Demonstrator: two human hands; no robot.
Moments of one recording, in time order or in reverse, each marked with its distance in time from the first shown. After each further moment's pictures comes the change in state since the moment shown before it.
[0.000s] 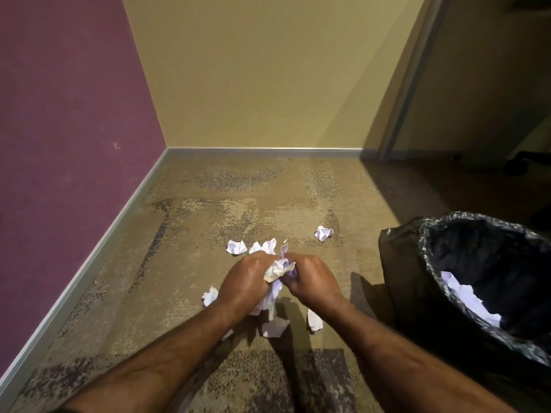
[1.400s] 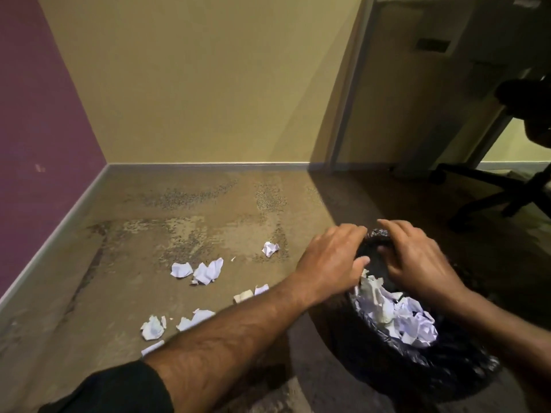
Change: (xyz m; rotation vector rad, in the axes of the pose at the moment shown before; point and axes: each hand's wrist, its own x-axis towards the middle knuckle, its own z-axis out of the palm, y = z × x) left_hand 0.102 0.242 0.039 -0.072 -0.132 0.372; right_hand -0.071 0.092 -0.264 -0.517 0.152 0.242
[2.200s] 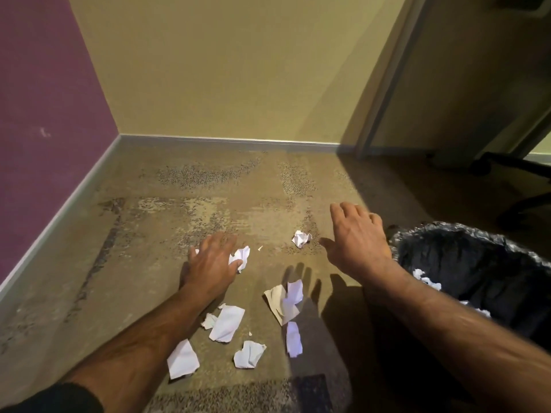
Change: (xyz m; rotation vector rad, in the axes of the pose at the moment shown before) left_hand -0.139 -0.288 -0.010 0.440 -0.155 -0.619; right_hand 0.085 -0.142 0.125 -0.211 -0.035 -0.102
